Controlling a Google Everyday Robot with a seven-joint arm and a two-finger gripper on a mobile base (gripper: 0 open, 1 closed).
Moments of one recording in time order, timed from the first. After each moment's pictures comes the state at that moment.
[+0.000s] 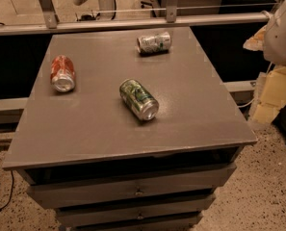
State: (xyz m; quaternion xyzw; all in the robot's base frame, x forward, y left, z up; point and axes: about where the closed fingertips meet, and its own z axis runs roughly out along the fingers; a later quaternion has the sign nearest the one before) arm 0.438 -0.217 0.977 -0.60 0.78 -0.03 0.16
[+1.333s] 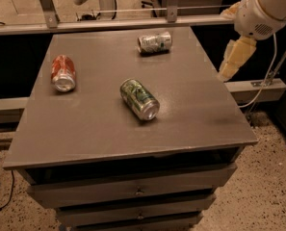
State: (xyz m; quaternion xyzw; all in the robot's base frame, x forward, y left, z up) arm 0.597 -0.223 0.965 -0.62 0.73 -0.06 0.28
